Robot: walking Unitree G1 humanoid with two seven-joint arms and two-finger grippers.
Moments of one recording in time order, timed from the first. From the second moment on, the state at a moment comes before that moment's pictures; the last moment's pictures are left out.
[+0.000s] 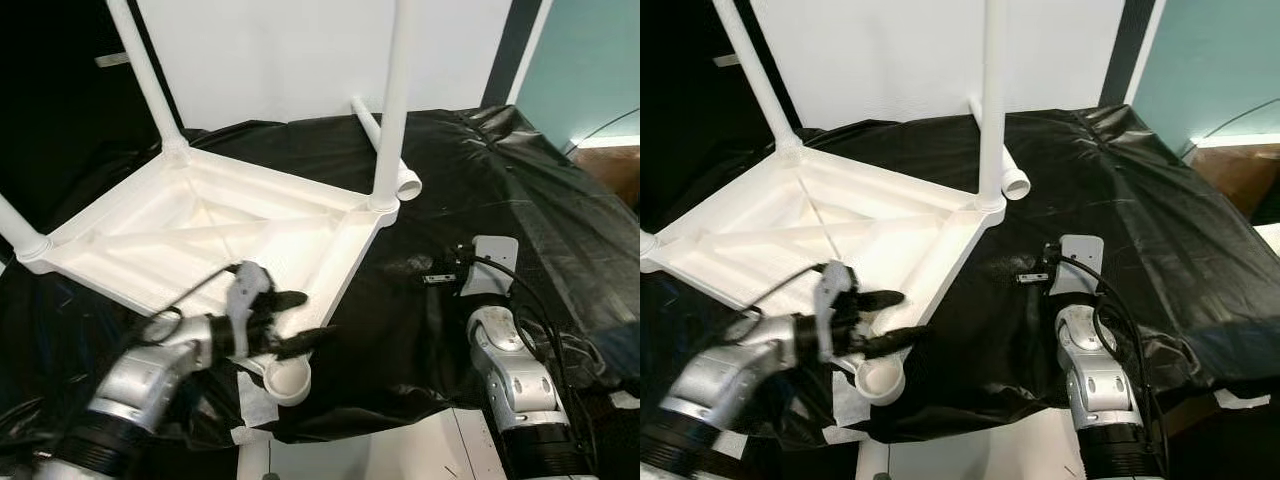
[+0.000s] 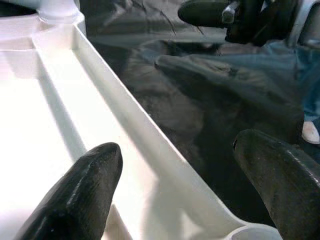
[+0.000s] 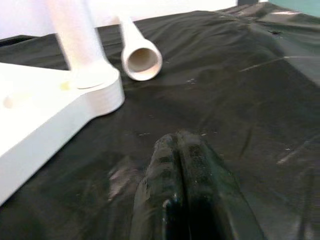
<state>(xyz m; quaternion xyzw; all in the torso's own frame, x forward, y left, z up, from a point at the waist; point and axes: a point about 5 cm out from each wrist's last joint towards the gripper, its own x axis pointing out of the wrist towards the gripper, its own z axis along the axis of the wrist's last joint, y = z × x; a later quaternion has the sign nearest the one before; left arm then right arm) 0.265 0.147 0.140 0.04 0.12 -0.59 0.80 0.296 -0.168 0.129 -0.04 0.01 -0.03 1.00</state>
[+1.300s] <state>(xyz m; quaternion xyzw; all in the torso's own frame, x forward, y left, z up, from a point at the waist) 0.282 0.099 0.116 0.13 0.14 -0.59 0.78 0.330 -0.139 0.117 -0.09 0.11 0.17 0.97</state>
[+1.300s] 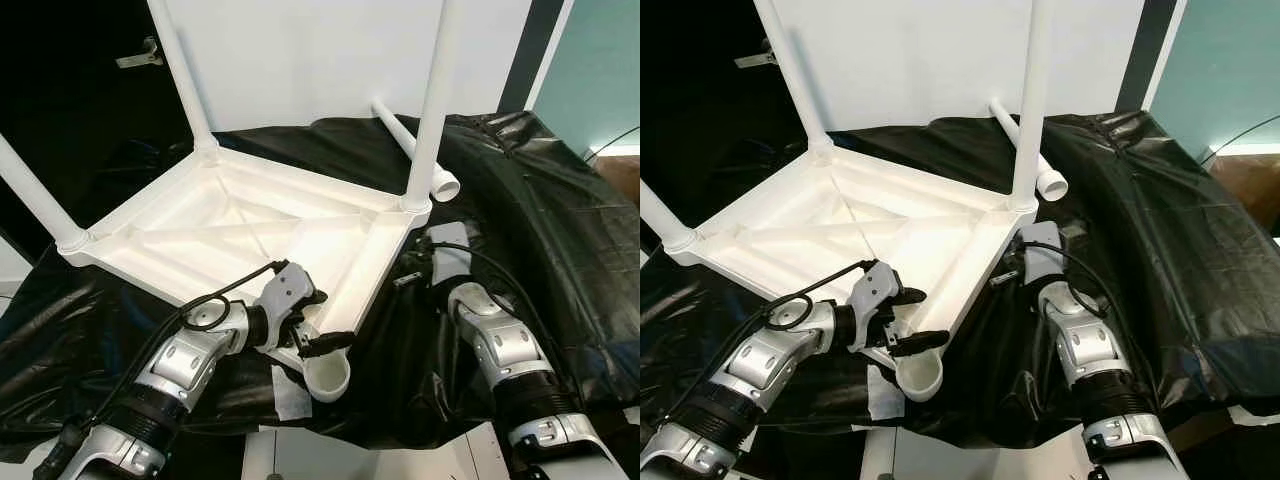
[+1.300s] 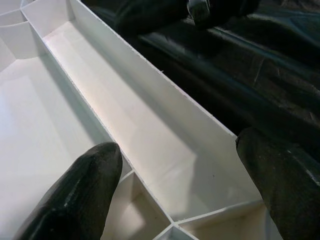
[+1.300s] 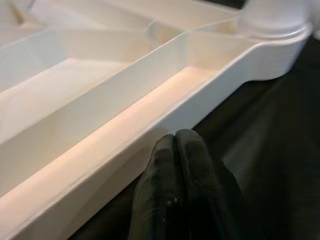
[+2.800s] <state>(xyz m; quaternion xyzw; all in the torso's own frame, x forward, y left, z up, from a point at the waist) 0.264 0.076 0.121 0.03 0.08 -0.48 0.87 0.381 -0.142 0.118 -0.16 0.14 0.24 0.95</state>
